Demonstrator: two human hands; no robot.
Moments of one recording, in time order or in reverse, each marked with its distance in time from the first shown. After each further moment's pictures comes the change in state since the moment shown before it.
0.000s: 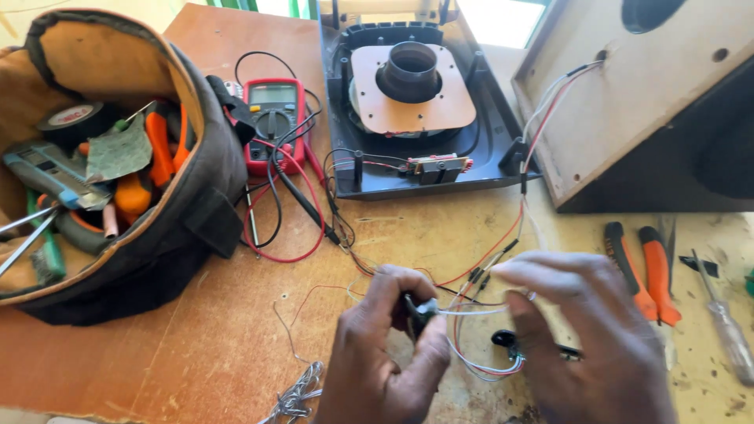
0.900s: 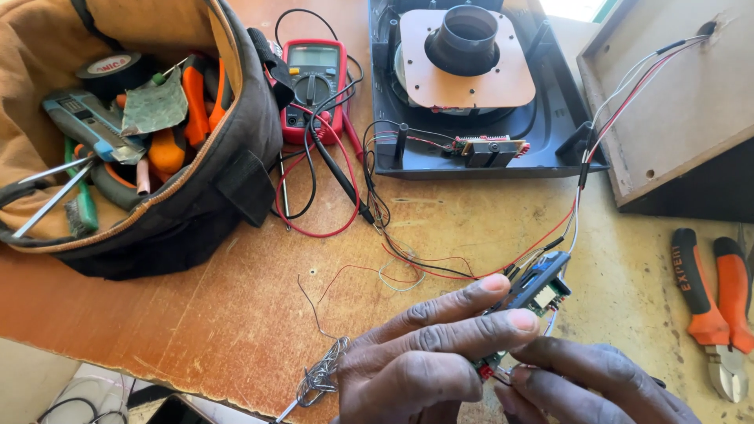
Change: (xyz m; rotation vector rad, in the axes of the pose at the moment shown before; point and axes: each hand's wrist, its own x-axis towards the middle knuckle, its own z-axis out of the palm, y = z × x) left_hand -0.014 0.007 -0.019 -0.072 -0.090 0.485; right_hand -0.048 -0.003 0.001 0.091 -0.233 0.031
